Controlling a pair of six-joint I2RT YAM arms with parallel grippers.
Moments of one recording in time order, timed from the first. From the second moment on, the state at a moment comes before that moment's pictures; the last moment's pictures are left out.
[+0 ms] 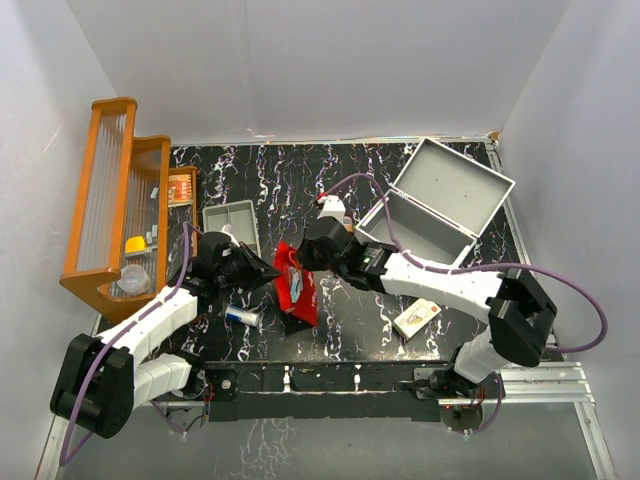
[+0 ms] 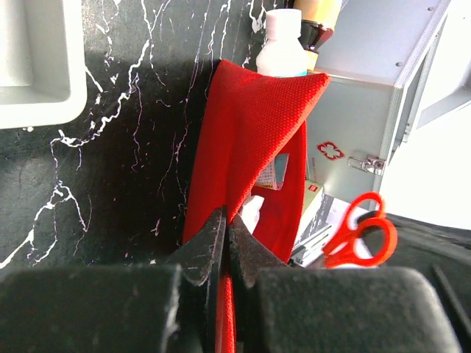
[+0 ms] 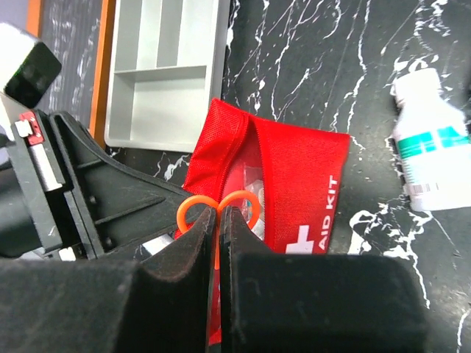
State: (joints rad) left arm -0.38 1.10 0.48 -0.06 0.34 -1.08; right arm 0.98 1.50 1.10 -0.20 0.29 0.77
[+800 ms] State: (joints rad) left arm -0.38 1.10 0.48 -0.06 0.36 -1.05; right arm 1.04 1.62 1.13 -0.24 0.30 0.68
